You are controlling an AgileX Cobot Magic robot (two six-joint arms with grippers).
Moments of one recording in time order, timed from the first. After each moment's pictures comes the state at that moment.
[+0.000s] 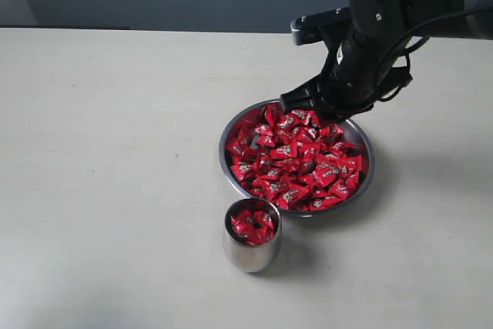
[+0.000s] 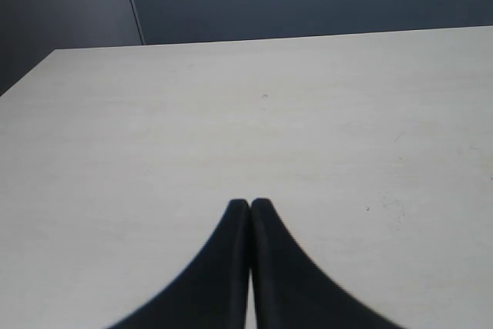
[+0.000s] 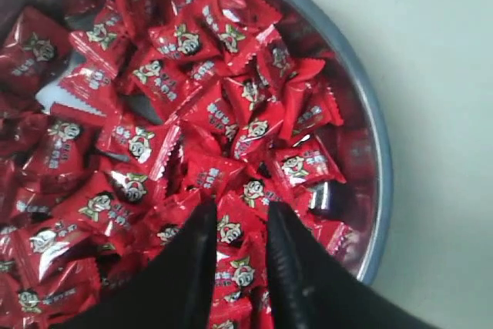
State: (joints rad) left arm 0.19 0.00 0.00 0.03 0.34 0.03; right arm 0.62 1.83 -1.24 -0.10 0.76 0.24
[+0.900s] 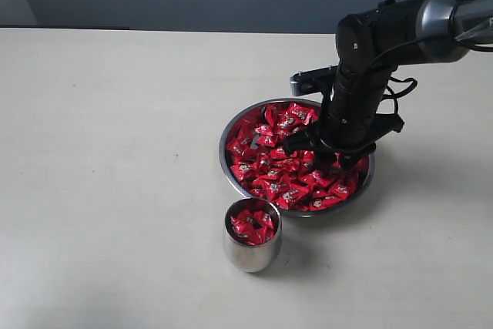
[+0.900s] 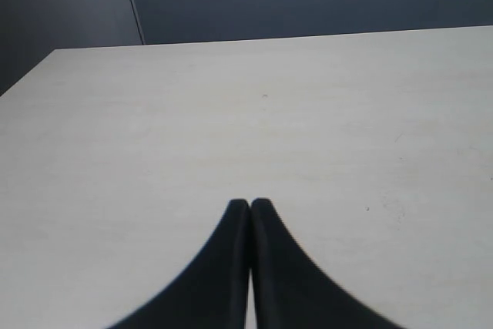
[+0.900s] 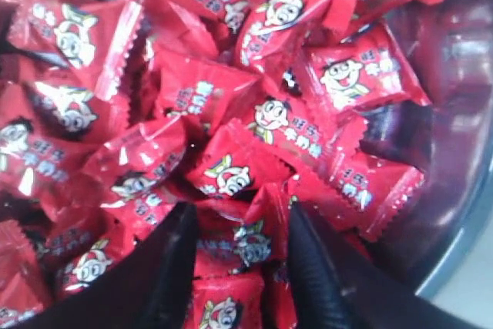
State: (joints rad) left arm 0.19 0.00 0.00 0.03 0.34 0.03; right arm 0.59 2.00 -1.26 0.01 0.87 0.13
